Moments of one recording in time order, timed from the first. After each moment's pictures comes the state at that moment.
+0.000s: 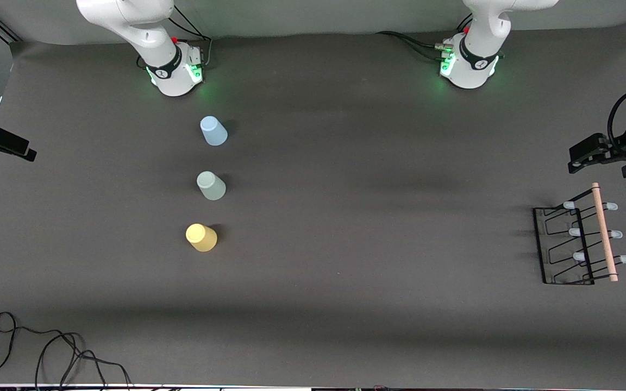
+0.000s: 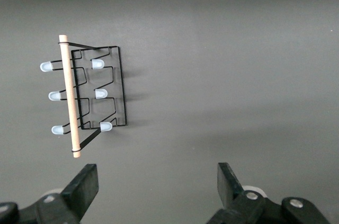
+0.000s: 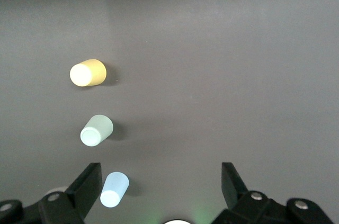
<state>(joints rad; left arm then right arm) -0.07 0.07 0.06 -1.52 0.00 1.61 0.10 0.05 0.02 -0.15 -1.53 -0.01 1.48 0.04</state>
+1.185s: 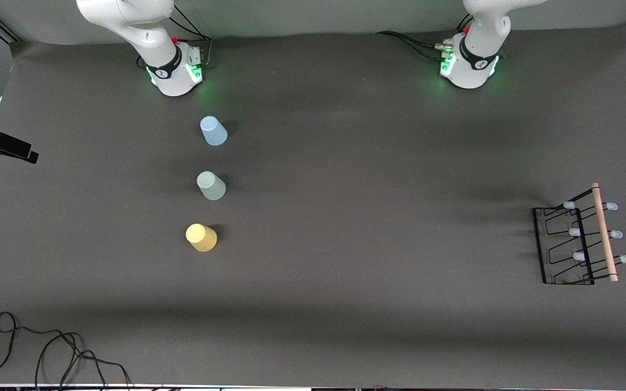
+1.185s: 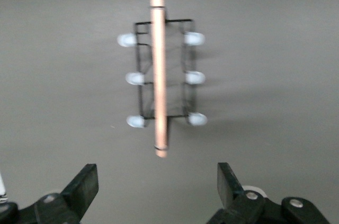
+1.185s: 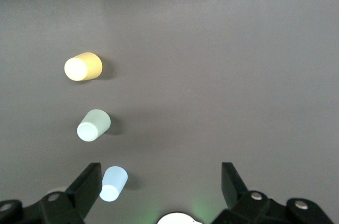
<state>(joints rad) 0.23 0.21 0.08 -1.58 0.04 1.75 0.37 0.05 0.04 -0.16 -1.52 -0.01 1.45 0.04</state>
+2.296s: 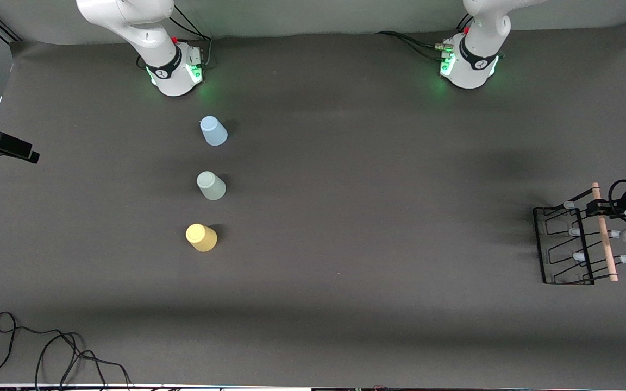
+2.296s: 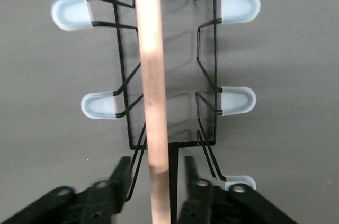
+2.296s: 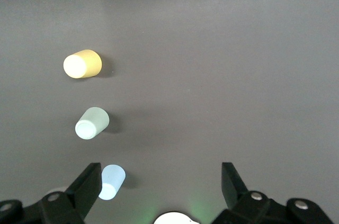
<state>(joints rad) 0.24 0.35 0.06 -1.83 0.06 2.09 0.37 0.05 0.04 -0.16 -1.52 -0.01 1.45 0.02</state>
